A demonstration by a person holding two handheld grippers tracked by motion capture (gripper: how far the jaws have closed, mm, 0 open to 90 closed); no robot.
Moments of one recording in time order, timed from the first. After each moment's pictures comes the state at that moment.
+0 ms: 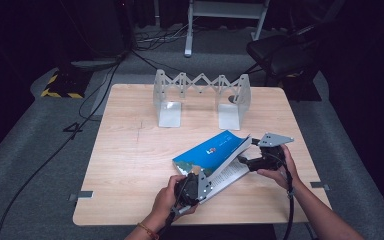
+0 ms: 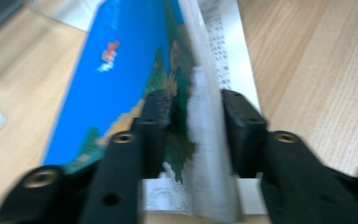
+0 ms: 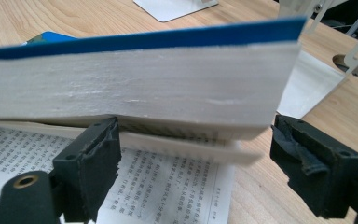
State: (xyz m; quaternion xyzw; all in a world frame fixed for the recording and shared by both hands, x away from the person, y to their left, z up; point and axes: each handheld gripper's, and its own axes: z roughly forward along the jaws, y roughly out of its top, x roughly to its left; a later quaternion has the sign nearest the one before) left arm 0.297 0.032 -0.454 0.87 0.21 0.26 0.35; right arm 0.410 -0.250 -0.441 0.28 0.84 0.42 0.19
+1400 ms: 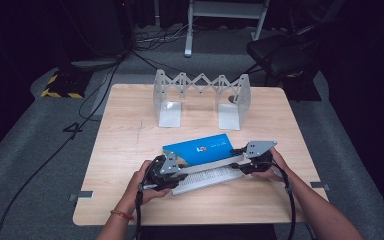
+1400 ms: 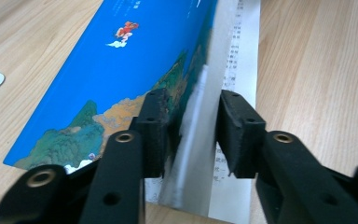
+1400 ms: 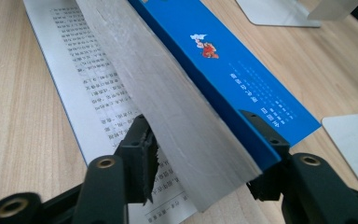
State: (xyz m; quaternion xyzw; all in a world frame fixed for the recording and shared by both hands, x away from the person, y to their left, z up) left arm 0.341 0.112 -0.449 0.89 0.22 0.14 0.38; right arm 0.420 -0.228 -0.463 0.06 0.89 0.42 0.15
